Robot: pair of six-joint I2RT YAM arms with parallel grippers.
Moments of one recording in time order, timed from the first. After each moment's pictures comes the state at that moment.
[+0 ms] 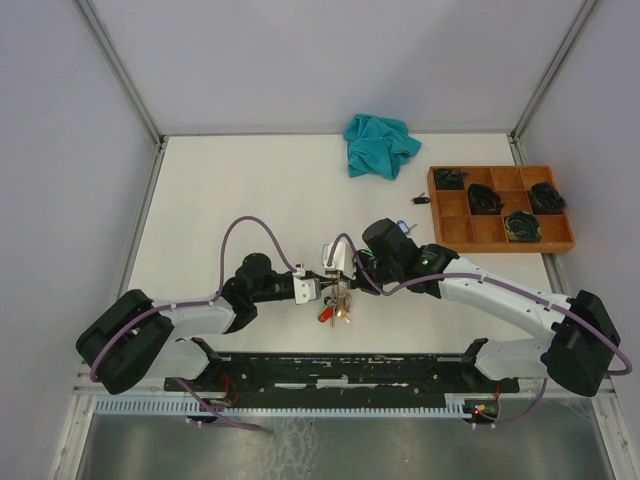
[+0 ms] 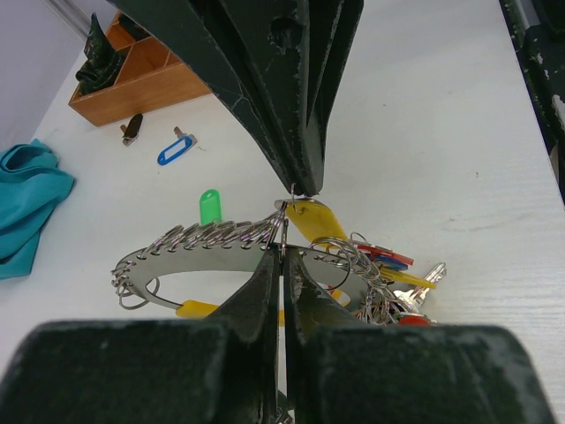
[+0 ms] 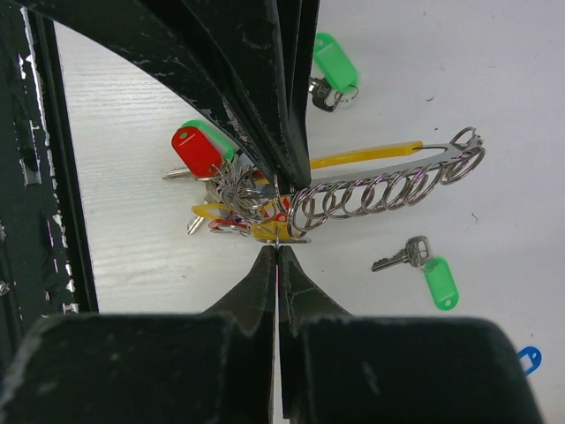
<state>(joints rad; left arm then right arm) -0.74 1.29 0.29 0.83 0.66 0.56 0.88 1.27 0.91 -0.45 -0.31 -0.53</state>
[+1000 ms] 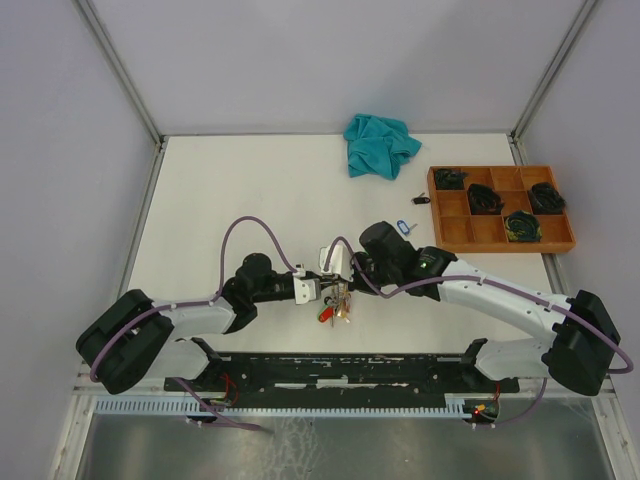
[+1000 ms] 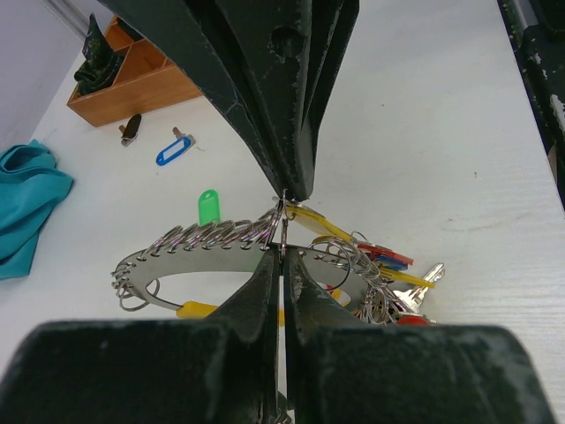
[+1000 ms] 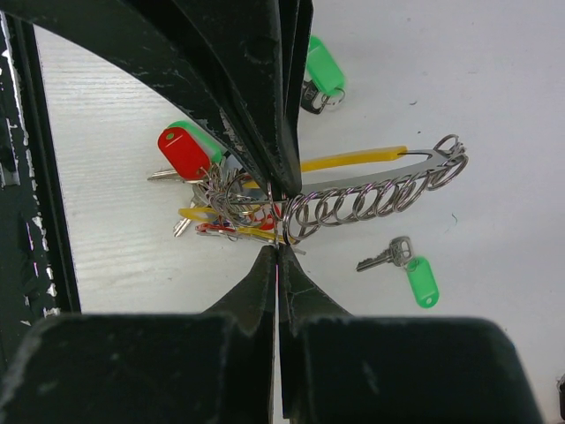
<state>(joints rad) -0.74 1.29 0.29 0.82 0.66 0.56 0.91 1.27 0.91 -0.43 -0.25 -0.55</state>
